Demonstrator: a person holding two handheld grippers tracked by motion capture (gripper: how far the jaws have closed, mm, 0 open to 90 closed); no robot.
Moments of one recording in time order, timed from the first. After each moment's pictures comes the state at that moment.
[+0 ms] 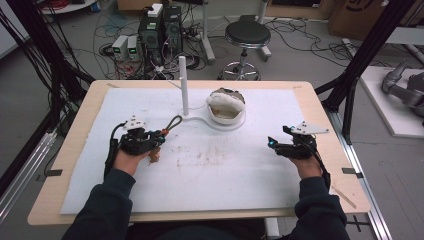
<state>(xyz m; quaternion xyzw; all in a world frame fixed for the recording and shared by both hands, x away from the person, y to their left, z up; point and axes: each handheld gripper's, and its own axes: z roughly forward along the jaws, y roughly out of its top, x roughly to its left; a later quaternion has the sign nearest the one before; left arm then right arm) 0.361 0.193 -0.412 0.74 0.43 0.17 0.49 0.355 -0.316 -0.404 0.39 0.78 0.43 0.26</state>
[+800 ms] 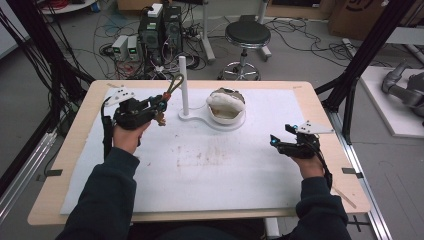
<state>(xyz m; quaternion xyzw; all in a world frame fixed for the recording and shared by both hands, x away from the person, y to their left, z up) 0.382 0.181 -0.329 0.67 0.37 0.21 0.61 0.353 -0.322 -0.400 0.40 0.76 0.44 0.26</state>
